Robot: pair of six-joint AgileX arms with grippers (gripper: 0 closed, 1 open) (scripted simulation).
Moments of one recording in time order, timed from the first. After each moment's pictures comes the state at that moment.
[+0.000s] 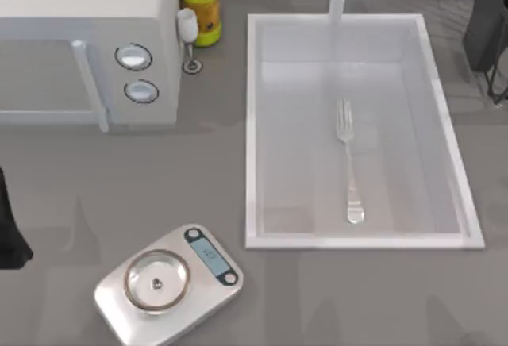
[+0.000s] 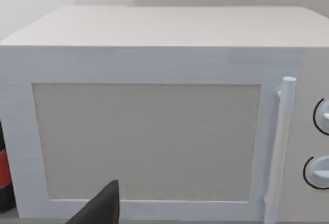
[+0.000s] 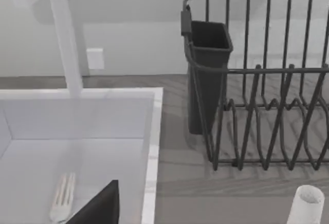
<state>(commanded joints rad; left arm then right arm) 0.00 0.00 0.00 0.00 0.00 0.00 0.03 0.24 0.23 -0.14 0.00 0.04</state>
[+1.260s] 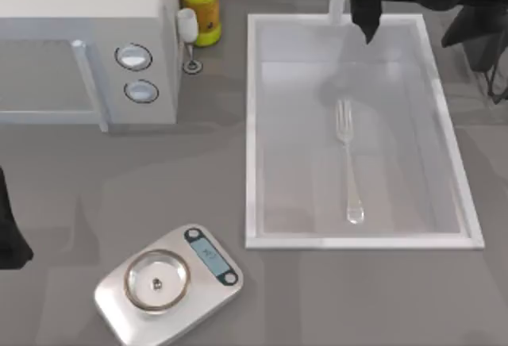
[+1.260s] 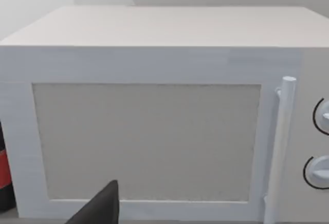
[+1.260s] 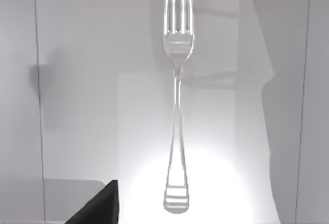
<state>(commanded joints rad) 0.00 0.00 0.00 0.00 0.00 0.00 0.30 2.26 2.22 -1.27 0.01 0.33</state>
